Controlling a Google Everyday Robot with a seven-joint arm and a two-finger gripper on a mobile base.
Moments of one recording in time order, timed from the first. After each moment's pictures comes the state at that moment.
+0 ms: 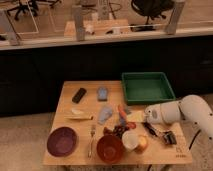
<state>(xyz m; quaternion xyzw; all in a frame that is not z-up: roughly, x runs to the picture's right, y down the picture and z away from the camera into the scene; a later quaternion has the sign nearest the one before) 0.119 0.137 0.639 0.23 -0.41 -0.62 0.63</state>
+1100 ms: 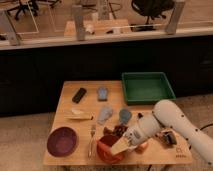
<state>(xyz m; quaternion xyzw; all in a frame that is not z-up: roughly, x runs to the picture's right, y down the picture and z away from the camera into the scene) 0.040 0.254 0.599 0.16 -0.57 -0.67 0.45</state>
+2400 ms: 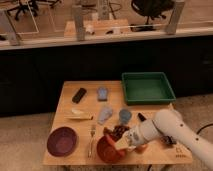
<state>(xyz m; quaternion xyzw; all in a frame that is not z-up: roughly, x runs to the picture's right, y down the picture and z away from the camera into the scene) 0.070 0.254 0.652 0.11 -0.47 -0.68 0.55</state>
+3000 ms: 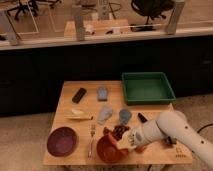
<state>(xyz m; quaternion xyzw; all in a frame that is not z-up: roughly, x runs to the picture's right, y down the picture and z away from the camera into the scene) 0.076 0.250 0.648 0.11 -0.46 -0.68 0.56</state>
